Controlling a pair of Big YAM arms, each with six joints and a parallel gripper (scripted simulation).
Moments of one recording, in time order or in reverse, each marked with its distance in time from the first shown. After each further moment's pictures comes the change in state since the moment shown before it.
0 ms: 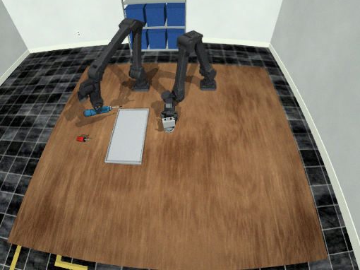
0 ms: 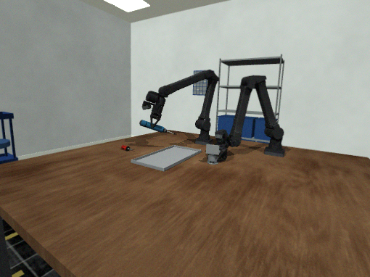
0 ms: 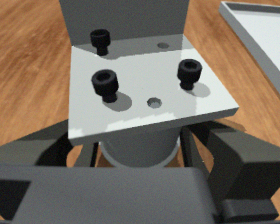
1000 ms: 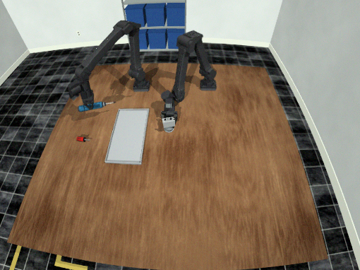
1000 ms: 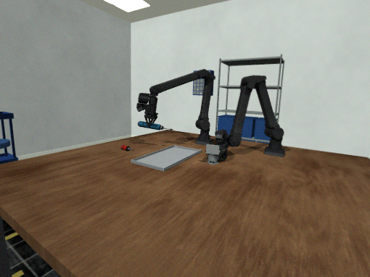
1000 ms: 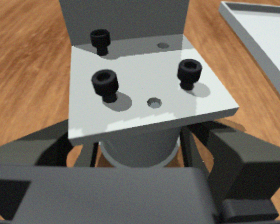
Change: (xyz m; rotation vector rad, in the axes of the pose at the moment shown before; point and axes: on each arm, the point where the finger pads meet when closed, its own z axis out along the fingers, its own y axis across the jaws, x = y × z) left arm 0.000 0.000 0.000 0.000 0.000 0.000; right arm -0.023 -0.072 0.002 0.138 0.165 0.261
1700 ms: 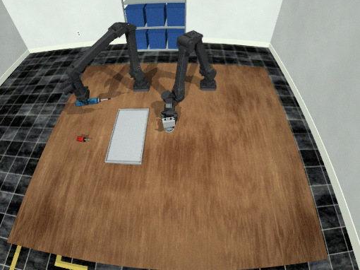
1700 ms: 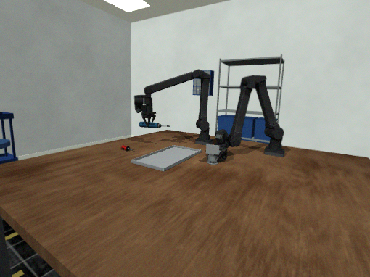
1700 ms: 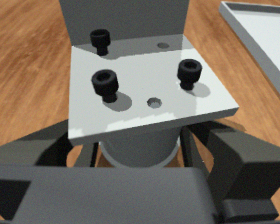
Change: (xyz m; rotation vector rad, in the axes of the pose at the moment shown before) left arm 0.000 0.000 0.000 0.000 0.000 0.000; right arm -0.026 -0.060 0.003 0.100 0.134 0.222
